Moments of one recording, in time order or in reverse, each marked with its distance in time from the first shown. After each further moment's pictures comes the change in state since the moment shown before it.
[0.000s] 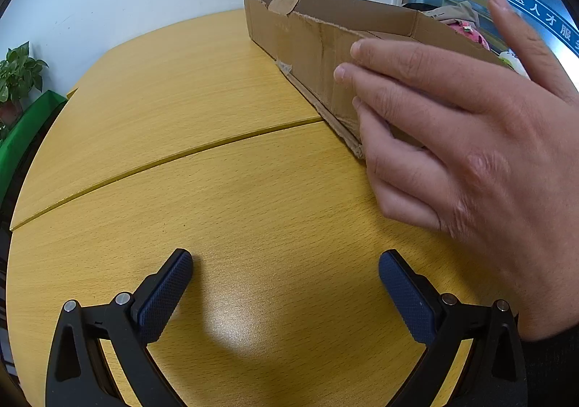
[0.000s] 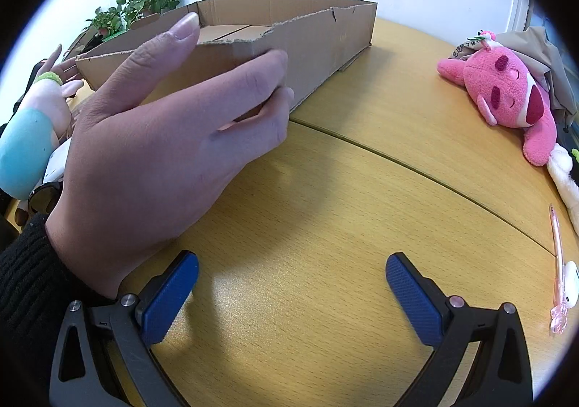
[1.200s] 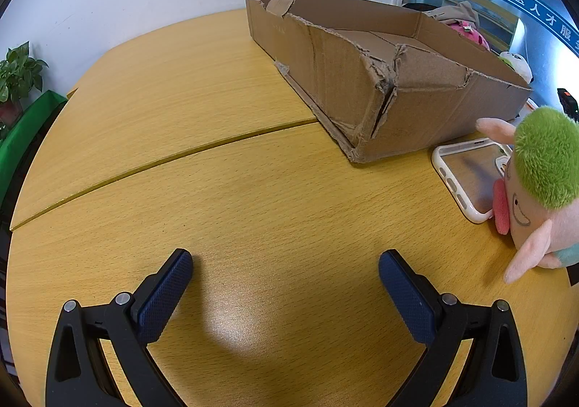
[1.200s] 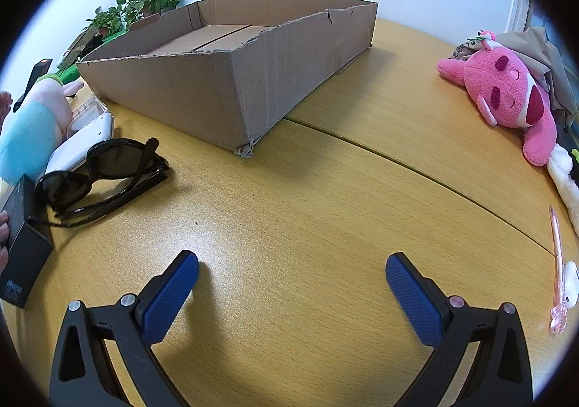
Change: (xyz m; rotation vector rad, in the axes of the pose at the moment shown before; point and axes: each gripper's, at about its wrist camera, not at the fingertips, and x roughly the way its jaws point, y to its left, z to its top) left arm 0.004 -0.003 -0.001 -0.001 0.000 0.002; right arm -0.001 0.000 0.001 0.000 0.000 0.000
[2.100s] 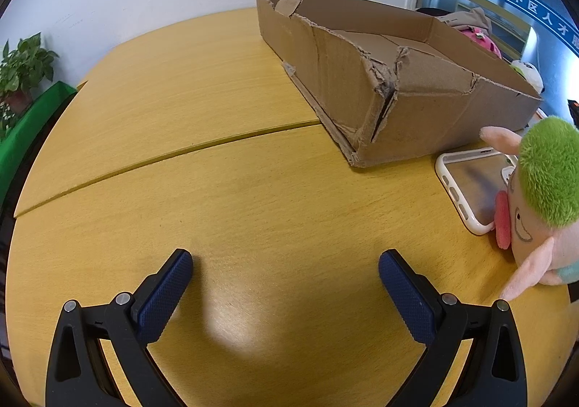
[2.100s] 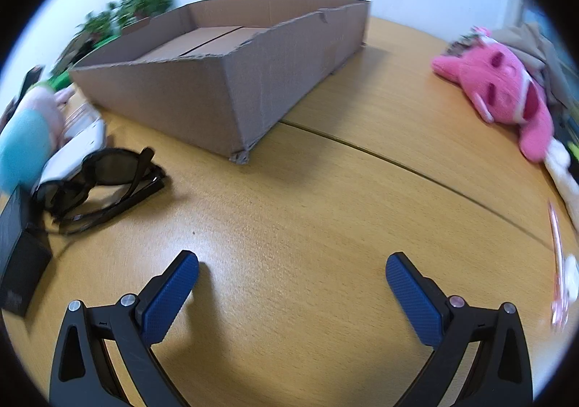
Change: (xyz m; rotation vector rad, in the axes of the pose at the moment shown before) left arm 0.003 -0.019 -0.005 -0.056 -0.003 0.045; right arm 0.001 0.006 0.003 0.084 0.000 -0.059
